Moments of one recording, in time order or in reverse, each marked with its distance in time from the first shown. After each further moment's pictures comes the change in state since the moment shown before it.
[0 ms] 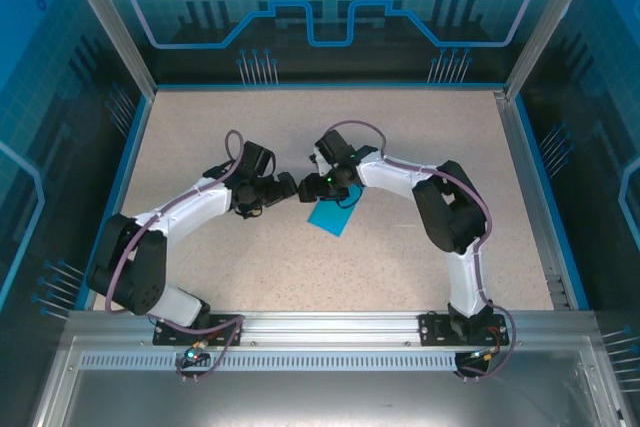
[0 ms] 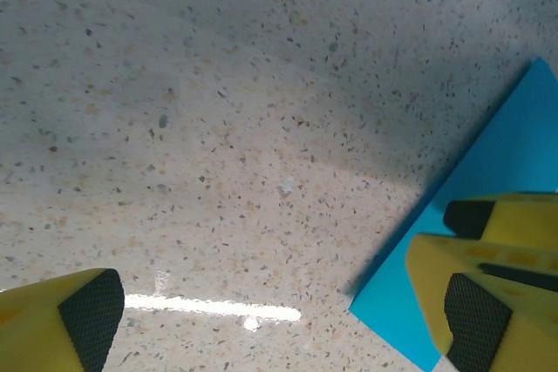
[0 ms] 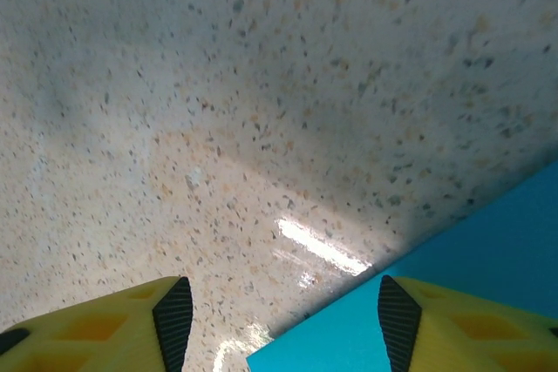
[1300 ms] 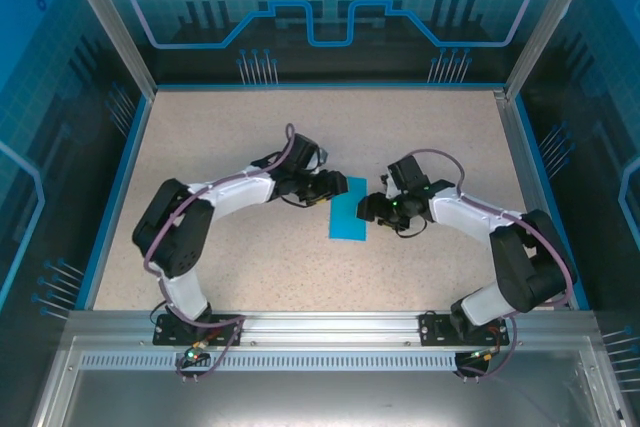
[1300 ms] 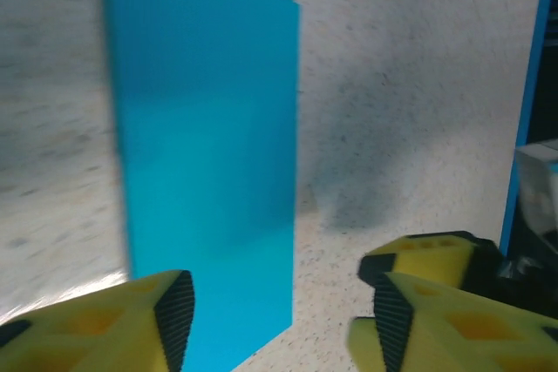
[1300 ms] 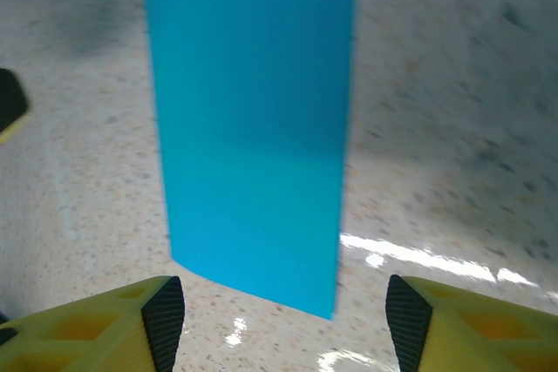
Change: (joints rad) left arm -0.185 0.326 0.220 0.292 0.376 0.021; right arm -0.236 -0.559 -0.661 0.100 -0.033 0.188
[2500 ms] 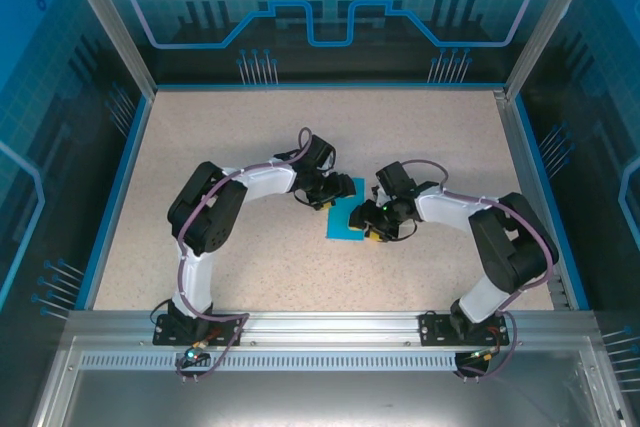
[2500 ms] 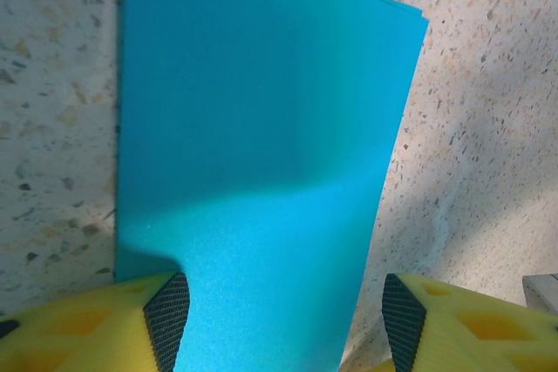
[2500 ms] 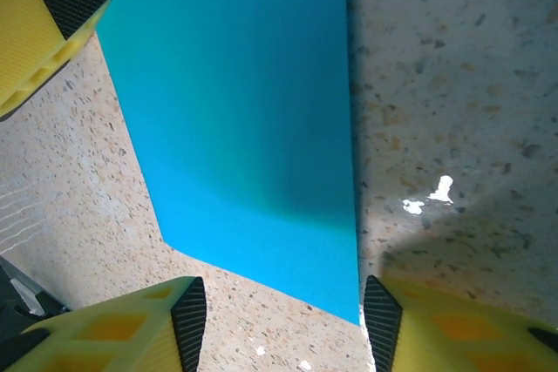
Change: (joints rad) left arm -0.005 0.225 0.162 -0.103 -0.041 -0.074; right arm 0.057 0.134 0.026 0.028 -0.106 0.126
